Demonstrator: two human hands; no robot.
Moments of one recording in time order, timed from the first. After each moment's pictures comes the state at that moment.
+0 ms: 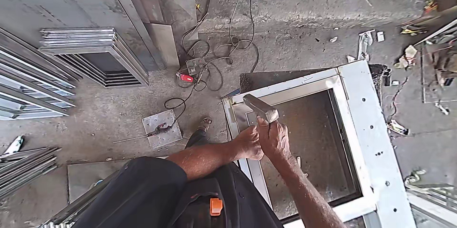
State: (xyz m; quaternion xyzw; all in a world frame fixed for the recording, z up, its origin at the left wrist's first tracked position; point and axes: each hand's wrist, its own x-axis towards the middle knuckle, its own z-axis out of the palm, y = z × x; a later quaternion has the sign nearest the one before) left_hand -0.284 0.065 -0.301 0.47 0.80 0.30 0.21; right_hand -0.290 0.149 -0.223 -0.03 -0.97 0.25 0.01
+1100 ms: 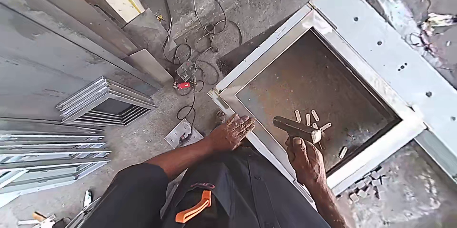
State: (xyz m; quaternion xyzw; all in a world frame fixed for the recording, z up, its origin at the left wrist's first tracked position) left_hand -0.281 -0.045 -0.329 0.66 0.71 0.20 0.11; right_hand -0.113 0.162 -0.213 -0.37 -0.80 0.47 0.00
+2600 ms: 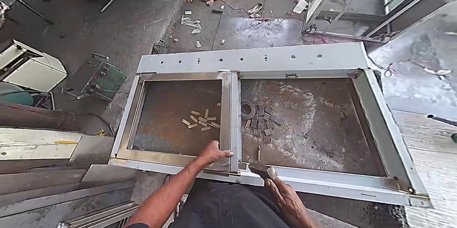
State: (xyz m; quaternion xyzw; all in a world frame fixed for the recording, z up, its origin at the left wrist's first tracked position) left_hand -0.031 0.209 -0.292 0.39 0.71 0.06 0.58; right_hand 0.297 0.166 -0.269 -0.51 -0.71 0.48 0.10
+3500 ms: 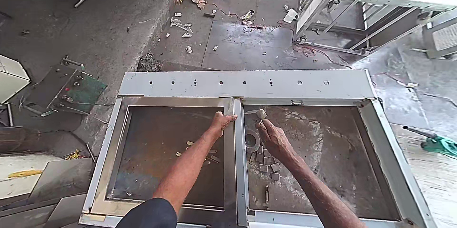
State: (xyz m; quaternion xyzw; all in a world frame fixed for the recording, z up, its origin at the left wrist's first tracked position) left_hand -0.071 0.461 -0.300 0.21 0.70 0.32 0.60; right_hand 0.155 0.452 -0.243 -0.54 -0.76 0.34 0.10
